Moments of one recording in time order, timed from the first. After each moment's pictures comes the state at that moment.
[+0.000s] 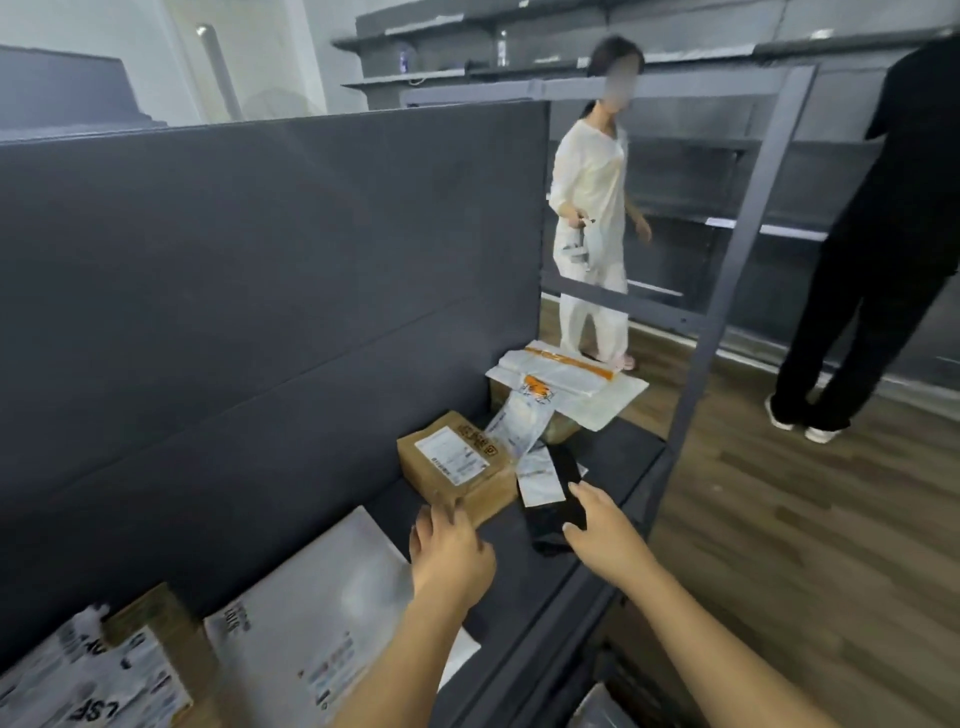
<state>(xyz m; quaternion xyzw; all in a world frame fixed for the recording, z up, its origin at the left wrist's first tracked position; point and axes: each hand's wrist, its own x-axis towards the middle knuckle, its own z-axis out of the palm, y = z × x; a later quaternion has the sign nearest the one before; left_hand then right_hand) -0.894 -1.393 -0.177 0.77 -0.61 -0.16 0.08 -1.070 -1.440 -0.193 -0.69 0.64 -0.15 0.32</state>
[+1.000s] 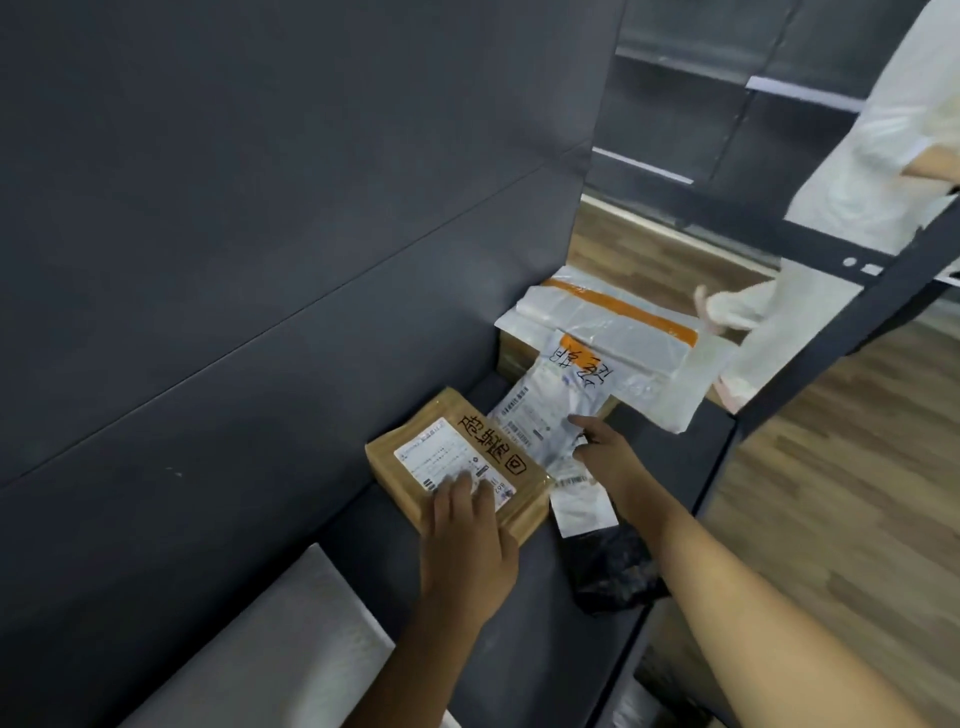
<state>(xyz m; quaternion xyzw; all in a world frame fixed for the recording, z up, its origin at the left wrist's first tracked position) -0.843 -1.574 -0.299 0.69 -0.71 -0.11 0.05 -1.011 -1.671 -0.277 -0.43 0.70 -0.27 0.50</state>
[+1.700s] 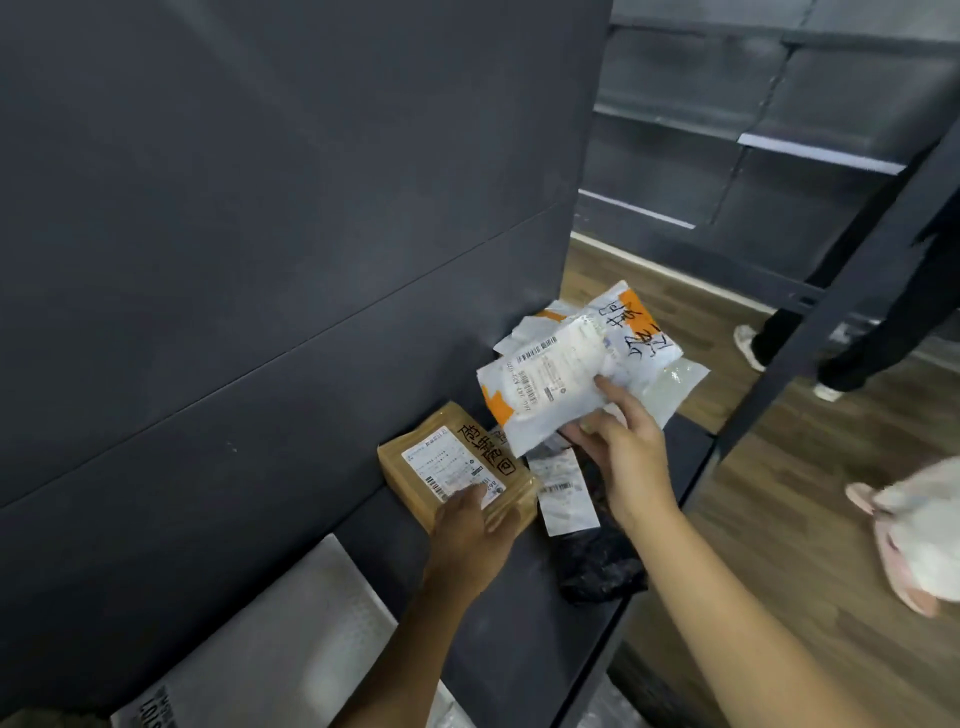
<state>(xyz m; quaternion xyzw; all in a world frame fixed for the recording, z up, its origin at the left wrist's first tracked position) -0.857 -1.547 -0.246 0.71 -0.57 -0.35 0.24 -1.010 -1.608 -0.192 -0.29 0.48 -0.61 0.56</state>
